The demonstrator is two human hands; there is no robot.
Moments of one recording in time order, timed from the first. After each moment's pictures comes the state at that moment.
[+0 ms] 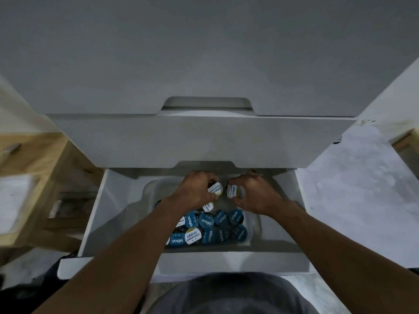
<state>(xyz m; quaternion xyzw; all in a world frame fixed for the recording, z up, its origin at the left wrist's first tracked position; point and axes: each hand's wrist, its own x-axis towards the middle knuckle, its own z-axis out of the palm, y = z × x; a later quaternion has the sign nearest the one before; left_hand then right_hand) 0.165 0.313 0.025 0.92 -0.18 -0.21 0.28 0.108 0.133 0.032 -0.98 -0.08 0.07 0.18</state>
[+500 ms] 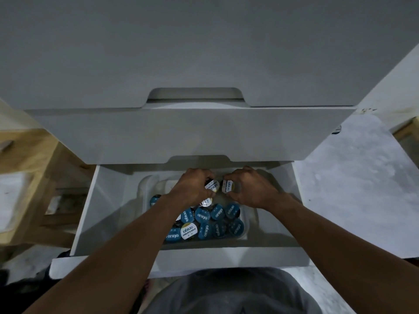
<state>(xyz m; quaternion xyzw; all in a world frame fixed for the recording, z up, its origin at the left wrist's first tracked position) 0.166 0.304 0.012 0.92 -0.16 -0.25 0.26 0.113 0.129 0.026 -0.97 -0.07 0.11 0.18</state>
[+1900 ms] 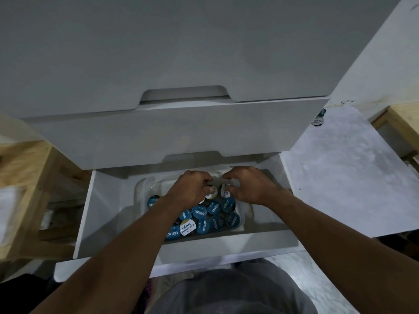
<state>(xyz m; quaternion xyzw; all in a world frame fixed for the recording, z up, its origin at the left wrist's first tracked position) 0.151 0.310 0.019 0.91 -0.25 -0.20 0.25 0.092 0.127 0.040 -0.98 -0.03 0.12 0.18</state>
